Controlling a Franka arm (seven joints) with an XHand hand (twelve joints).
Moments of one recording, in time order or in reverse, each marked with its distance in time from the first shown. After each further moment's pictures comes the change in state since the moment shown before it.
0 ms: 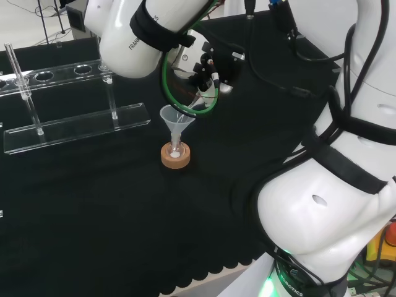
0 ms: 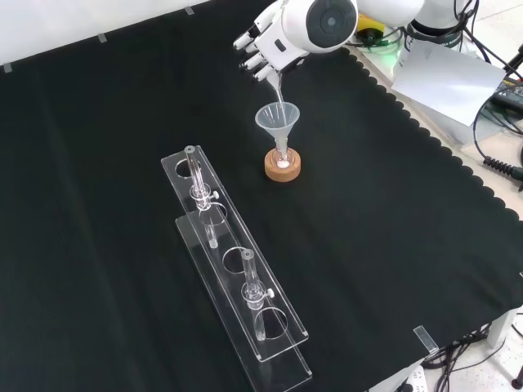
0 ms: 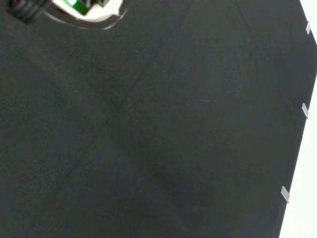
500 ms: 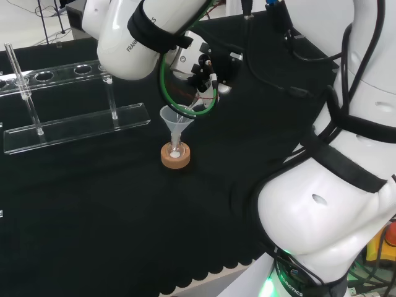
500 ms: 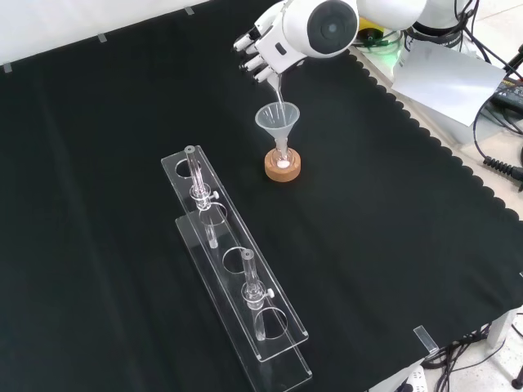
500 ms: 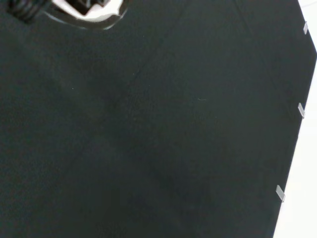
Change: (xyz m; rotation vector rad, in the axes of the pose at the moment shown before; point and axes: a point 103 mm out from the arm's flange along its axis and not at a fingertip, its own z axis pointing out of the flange) arm 0.002 0.001 -0.002 0.010 -0.019 -0.001
